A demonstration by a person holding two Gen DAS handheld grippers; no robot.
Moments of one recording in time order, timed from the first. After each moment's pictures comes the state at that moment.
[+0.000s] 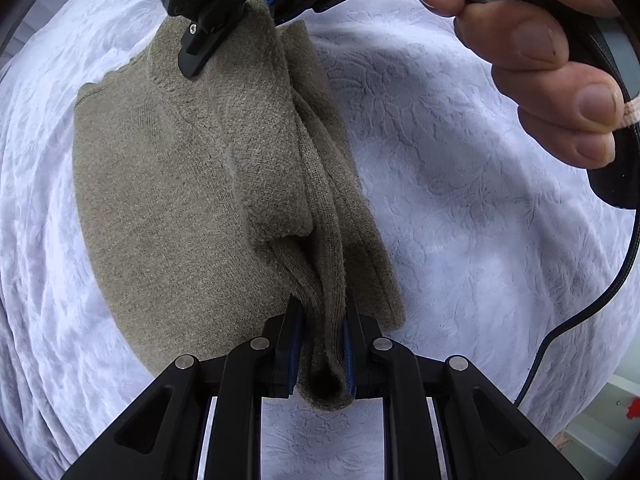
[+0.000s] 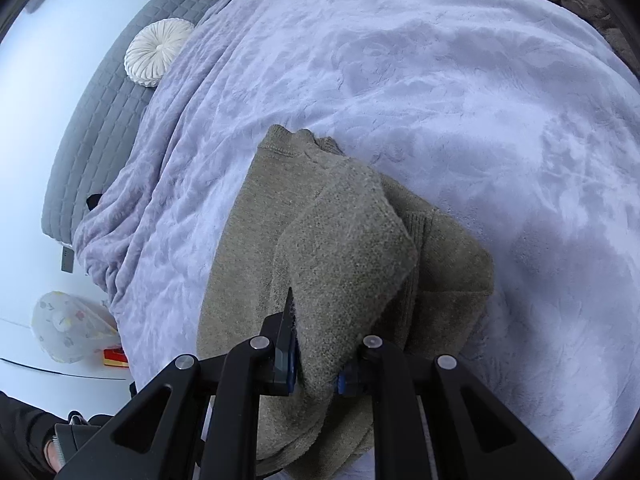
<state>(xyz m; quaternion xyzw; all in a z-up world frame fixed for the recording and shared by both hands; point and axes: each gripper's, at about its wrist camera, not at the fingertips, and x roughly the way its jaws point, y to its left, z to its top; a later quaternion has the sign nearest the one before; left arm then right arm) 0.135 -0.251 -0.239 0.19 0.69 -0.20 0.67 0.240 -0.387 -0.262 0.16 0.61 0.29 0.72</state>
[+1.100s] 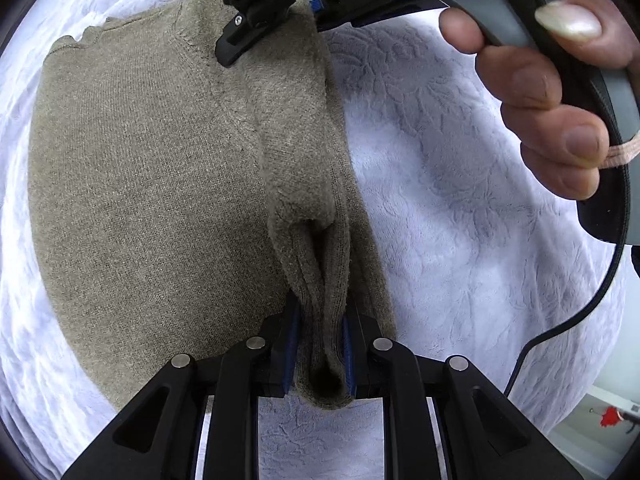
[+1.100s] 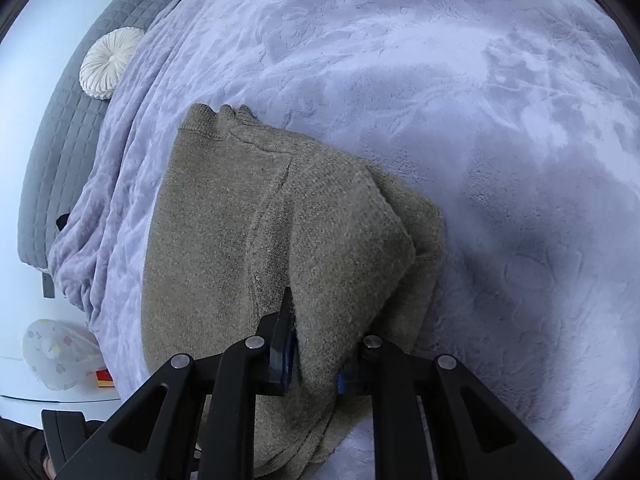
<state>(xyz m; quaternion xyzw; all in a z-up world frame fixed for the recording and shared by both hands) 0.159 -0.190 -0.285 0.13 0.71 -0.23 0.66 0.235 -0.408 -0.316 0.19 0.64 0.23 0.70</state>
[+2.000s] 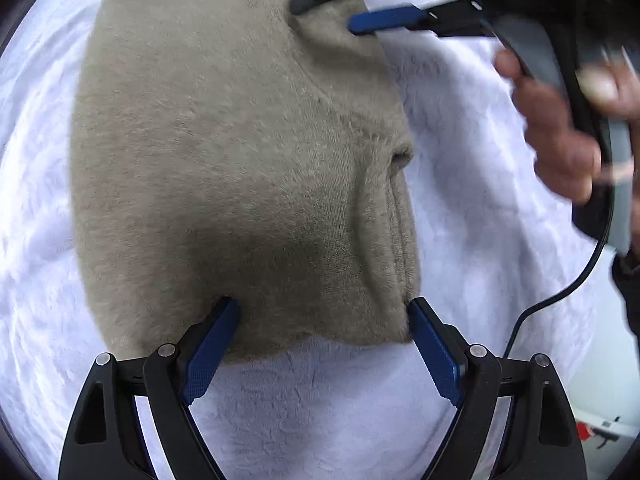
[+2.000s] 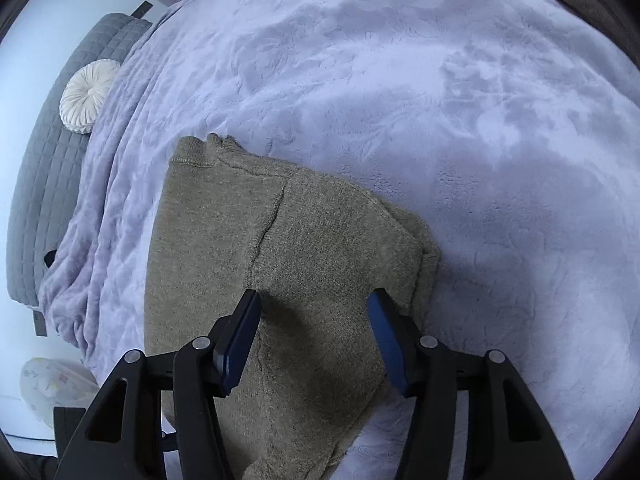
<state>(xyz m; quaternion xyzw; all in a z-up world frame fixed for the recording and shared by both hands) 0.154 -0.081 -0.258 0.04 0.71 -0.22 0.67 0.213 -0.401 -0.278 0.17 0.61 0.17 0.75</state>
